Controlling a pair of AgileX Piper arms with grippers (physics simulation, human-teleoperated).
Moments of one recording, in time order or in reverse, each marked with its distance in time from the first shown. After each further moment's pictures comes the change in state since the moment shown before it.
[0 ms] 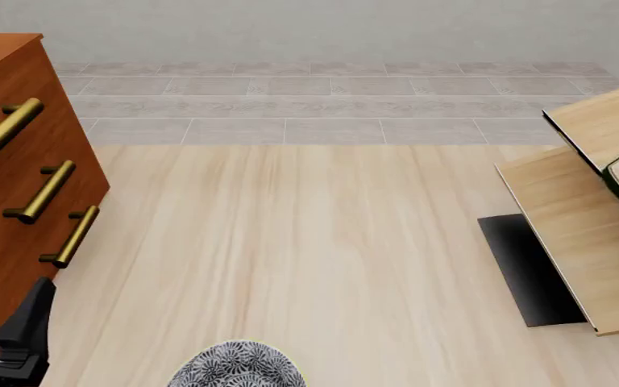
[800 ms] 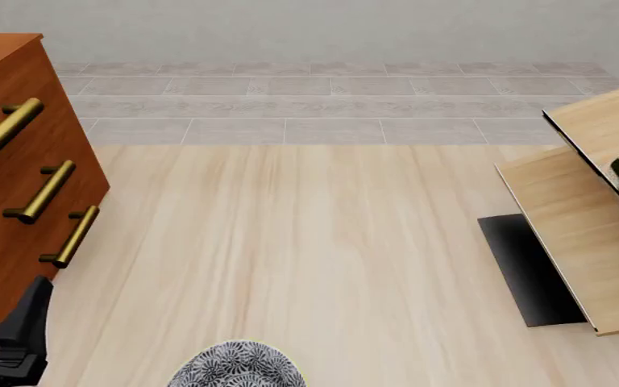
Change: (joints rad) left arm 0.010 -0.001 0.000 -0.009 -0.003; right arm -0.093 0.170 -0.048 -0.049 -0.018
